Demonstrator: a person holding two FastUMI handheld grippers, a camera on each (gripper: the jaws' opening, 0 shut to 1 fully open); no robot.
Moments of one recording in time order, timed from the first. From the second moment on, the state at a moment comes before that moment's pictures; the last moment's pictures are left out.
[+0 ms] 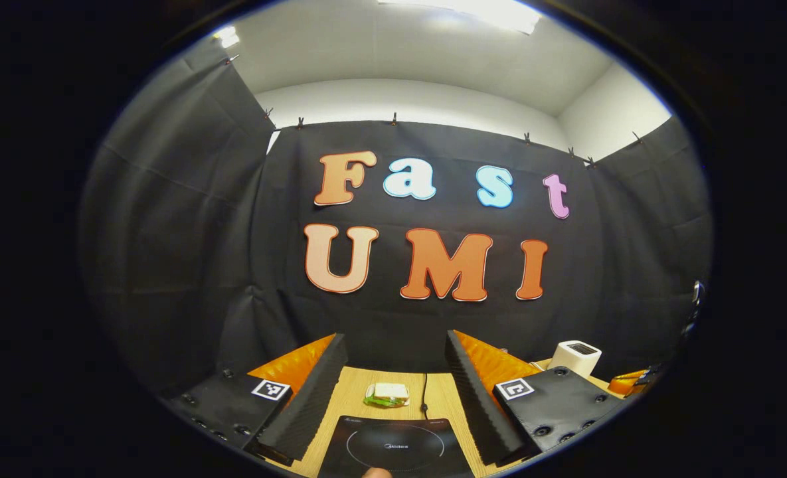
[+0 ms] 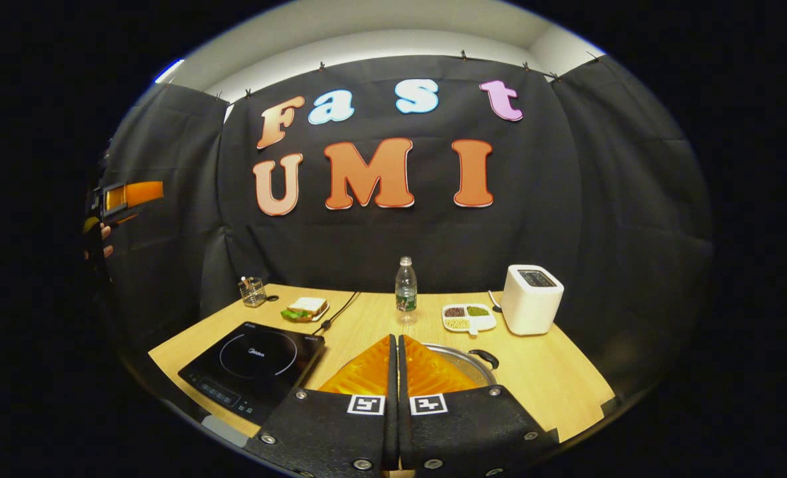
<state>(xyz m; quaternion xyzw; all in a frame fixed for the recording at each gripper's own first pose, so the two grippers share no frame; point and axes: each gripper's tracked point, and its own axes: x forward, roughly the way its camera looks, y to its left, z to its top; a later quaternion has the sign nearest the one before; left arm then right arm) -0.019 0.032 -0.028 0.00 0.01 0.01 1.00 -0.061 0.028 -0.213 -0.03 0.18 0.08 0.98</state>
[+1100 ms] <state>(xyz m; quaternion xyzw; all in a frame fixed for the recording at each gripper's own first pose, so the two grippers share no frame) -0.033 0.037 -0.060 0.00 0.04 0.01 1.00 -0.141 0.089 -0.376 -0.05 0.36 0.19 0.91</state>
